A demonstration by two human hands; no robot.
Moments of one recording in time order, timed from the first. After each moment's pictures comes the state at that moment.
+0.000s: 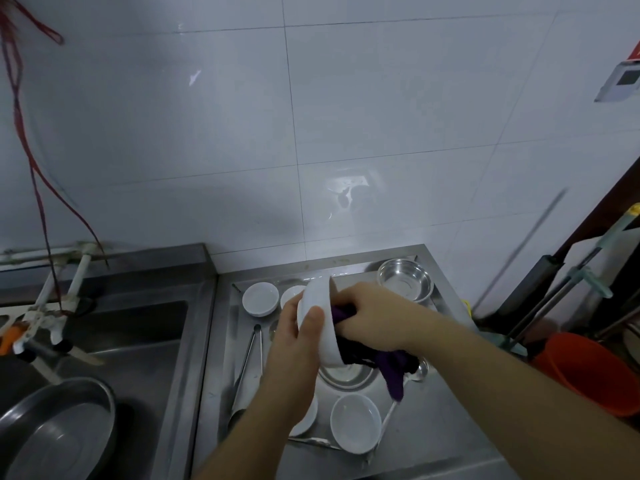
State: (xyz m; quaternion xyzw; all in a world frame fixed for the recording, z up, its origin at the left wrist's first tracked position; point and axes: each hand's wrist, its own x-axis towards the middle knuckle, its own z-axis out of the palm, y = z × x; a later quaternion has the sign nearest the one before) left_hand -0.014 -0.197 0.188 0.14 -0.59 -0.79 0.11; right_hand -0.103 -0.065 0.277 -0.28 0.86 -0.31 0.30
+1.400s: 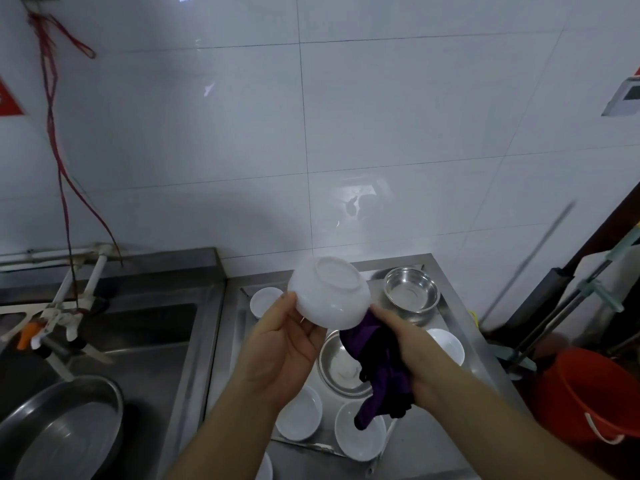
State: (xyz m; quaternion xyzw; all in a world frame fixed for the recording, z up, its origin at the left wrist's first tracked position) left_hand -0.010 -0.224 0.220 0.16 -0.29 -0.94 0.05; right_hand -0.078 -0.041 0.211 0.13 0.54 -0.74 0.37
